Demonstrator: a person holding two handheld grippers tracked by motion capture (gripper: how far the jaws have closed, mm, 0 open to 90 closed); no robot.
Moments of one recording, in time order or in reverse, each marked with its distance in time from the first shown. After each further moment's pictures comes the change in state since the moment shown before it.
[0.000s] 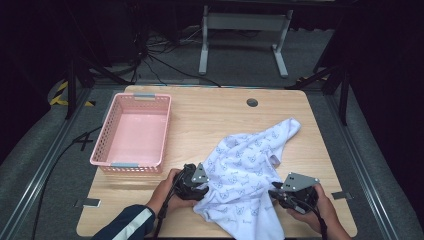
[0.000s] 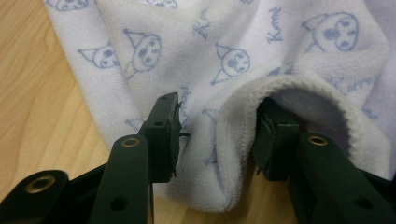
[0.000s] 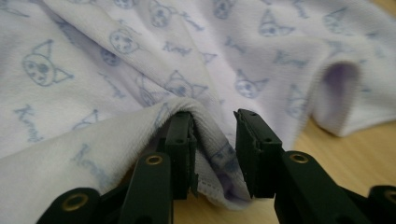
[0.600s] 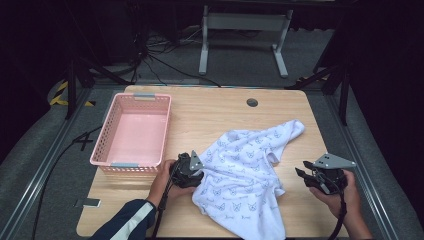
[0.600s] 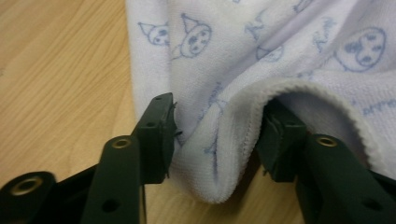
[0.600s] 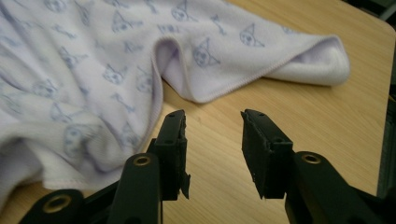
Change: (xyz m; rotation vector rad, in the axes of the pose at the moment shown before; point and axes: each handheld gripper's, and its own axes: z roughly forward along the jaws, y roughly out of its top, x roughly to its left) left arm 0.025 -0.003 -0.001 -0.029 0.142 -0.150; right arm -0.065 -0.019 -0.034 -0.055 -0.213 0.260
